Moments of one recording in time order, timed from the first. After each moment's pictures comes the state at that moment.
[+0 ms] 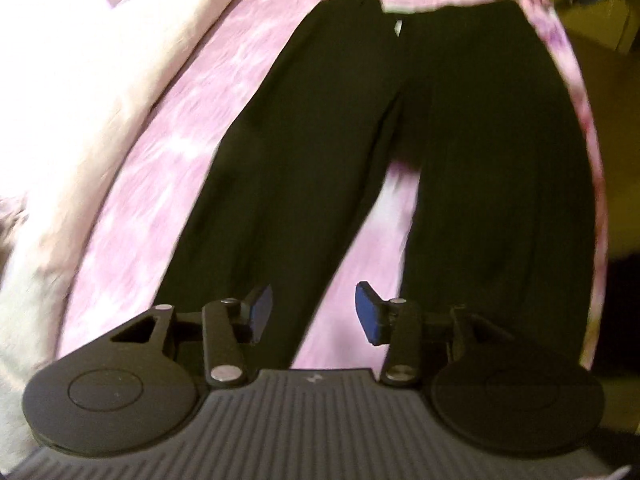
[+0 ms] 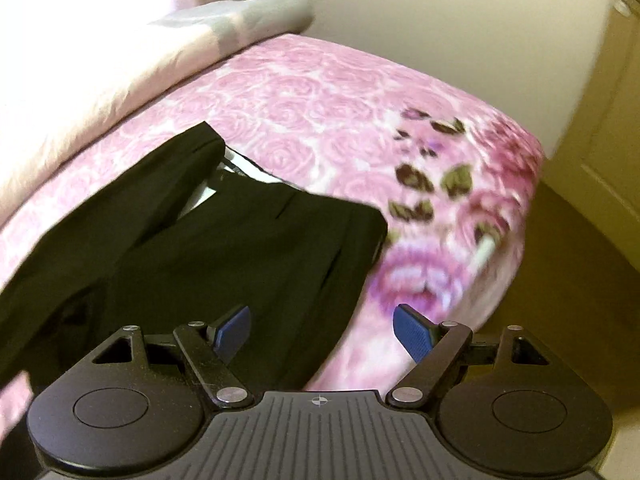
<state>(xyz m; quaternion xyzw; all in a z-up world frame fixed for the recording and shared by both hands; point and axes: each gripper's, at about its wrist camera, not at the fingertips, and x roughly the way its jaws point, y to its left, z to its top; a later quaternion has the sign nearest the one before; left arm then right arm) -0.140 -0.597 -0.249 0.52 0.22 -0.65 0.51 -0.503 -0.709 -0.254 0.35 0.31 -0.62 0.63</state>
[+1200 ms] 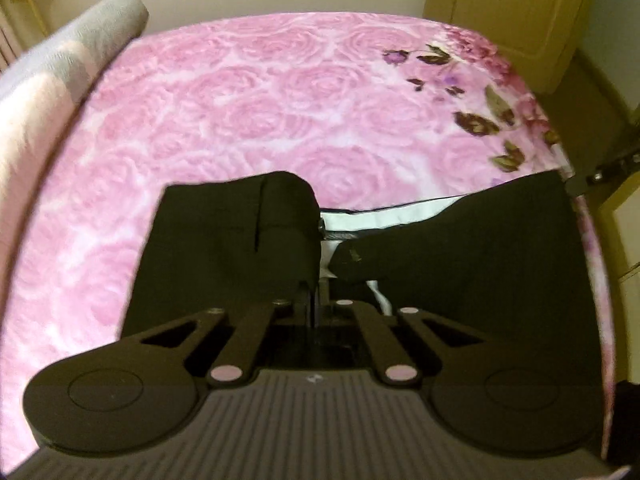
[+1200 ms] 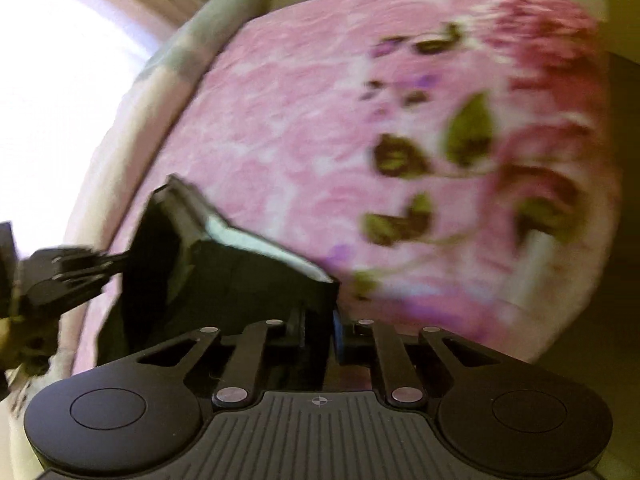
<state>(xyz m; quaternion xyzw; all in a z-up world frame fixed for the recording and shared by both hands) -0.331 -0.895 -0.321 0.47 0.21 -0.77 0.38 -0.668 -0.799 -0.332 0.57 0.15 -0.53 0.62</state>
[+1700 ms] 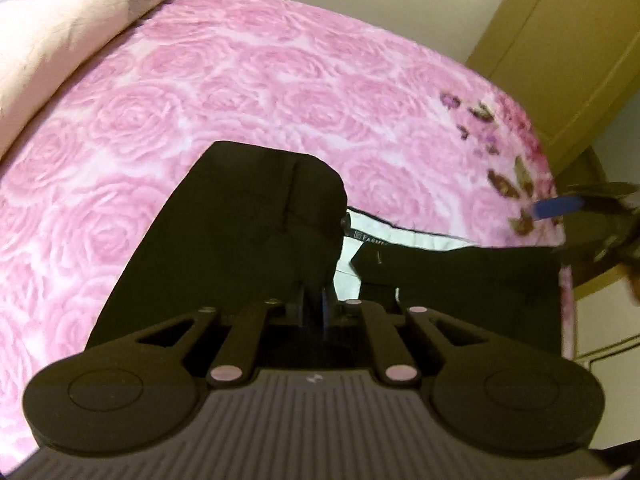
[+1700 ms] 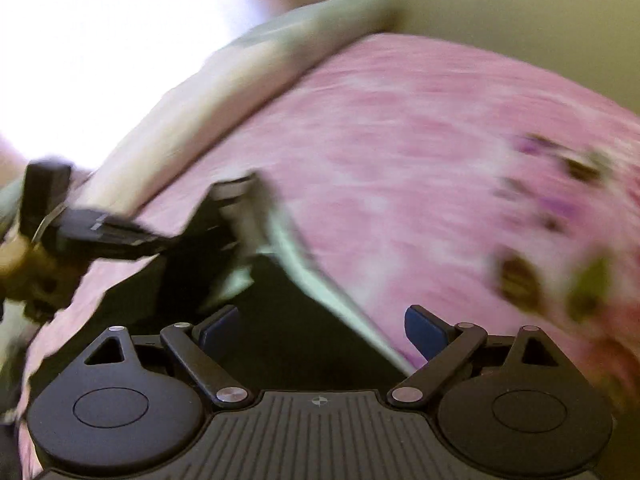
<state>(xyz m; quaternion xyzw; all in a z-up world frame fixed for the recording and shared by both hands) -0.257 -0.924 -0.313 0.37 0.35 -0.76 0.40 -0.566 -0.871 -0.302 0.41 0.24 -0.41 0.78</state>
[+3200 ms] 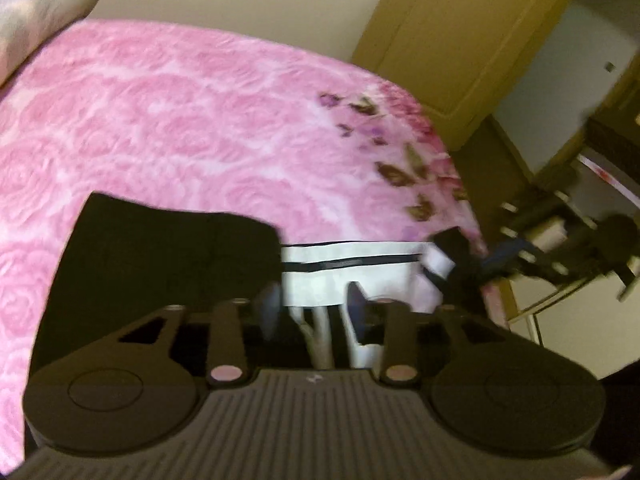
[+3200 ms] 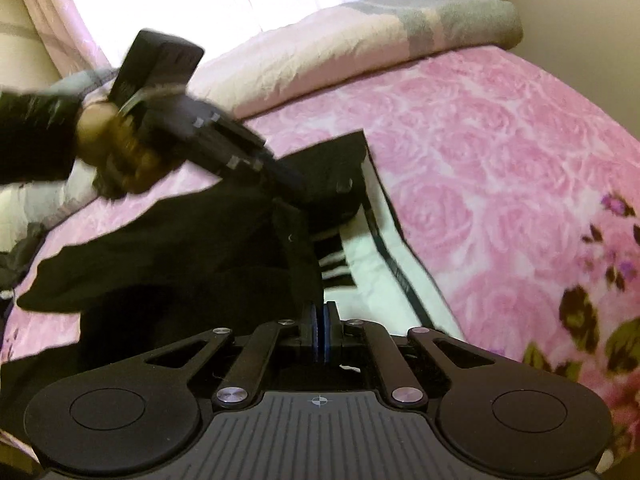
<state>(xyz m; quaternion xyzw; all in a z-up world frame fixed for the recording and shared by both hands) -0.304 -0.910 -0.307 0.35 0.30 -0.85 0.24 -0.543 -0.819 -0.282 0.32 0.30 -0.35 0.83</state>
